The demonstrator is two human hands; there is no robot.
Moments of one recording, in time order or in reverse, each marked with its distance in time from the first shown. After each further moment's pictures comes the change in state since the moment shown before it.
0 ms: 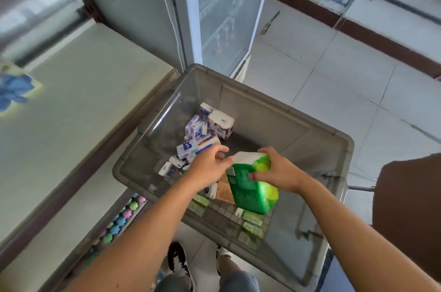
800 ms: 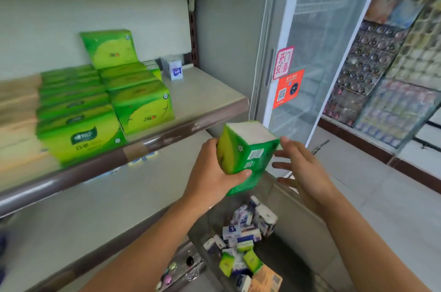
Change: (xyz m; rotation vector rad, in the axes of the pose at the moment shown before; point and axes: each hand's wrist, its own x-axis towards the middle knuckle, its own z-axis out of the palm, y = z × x) left_hand -0.182 0.102 -0.152 -0.054 0.900 0.514; right_hand -0.145 -0.249 -0.087 0.658 0.172 -0.541
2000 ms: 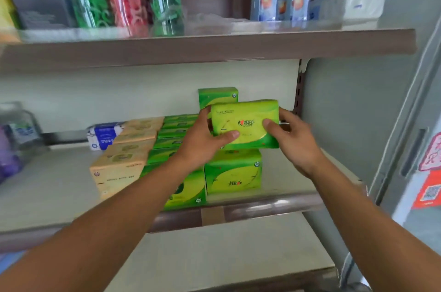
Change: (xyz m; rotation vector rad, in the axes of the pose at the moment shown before) left_hand 0.148 -0.019 -0.208 0.095 0.377 -0.155; right_hand 0.198 -0.128 0.208 -0.047 -0.421 -0.629
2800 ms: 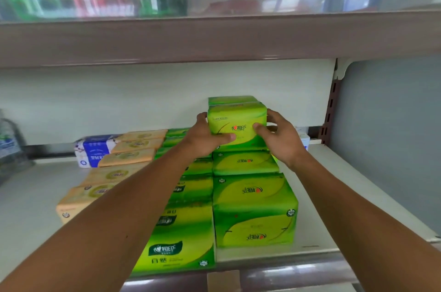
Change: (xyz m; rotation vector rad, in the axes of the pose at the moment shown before) left_hand 0.131 -0.073 -0.017 0.110 -0.025 -0.215; right_hand 0.140 0.071 0.068 -0.133 -0.067 0.037
